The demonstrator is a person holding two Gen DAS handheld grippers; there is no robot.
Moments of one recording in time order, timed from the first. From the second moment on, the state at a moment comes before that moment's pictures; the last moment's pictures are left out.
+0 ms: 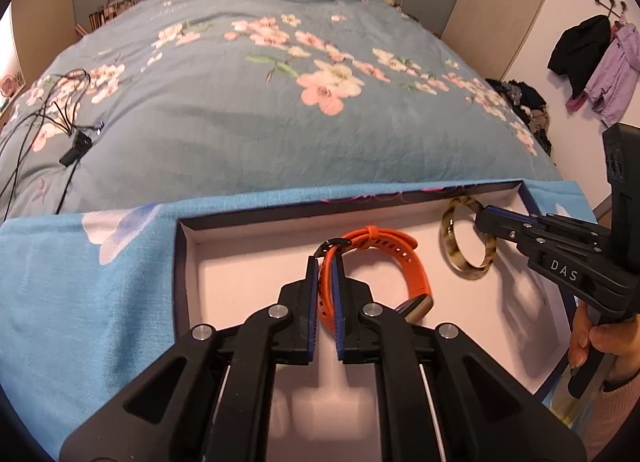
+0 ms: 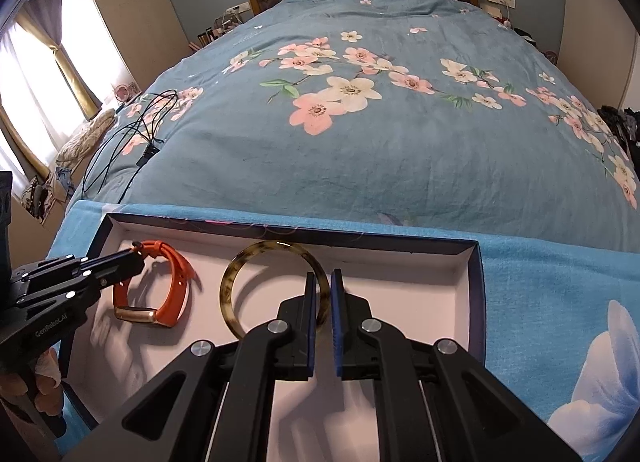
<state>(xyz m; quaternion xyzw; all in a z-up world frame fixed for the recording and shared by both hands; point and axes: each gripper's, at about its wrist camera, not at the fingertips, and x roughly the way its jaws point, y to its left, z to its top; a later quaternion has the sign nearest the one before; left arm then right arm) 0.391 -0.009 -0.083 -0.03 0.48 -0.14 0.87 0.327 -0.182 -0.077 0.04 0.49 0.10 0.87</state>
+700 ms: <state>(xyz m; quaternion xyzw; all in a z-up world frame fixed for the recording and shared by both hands) 0.239 0.015 -0.023 0.03 0.33 -0.19 0.92 0.176 -0.208 -0.028 0.02 0.39 0.21 0.90</state>
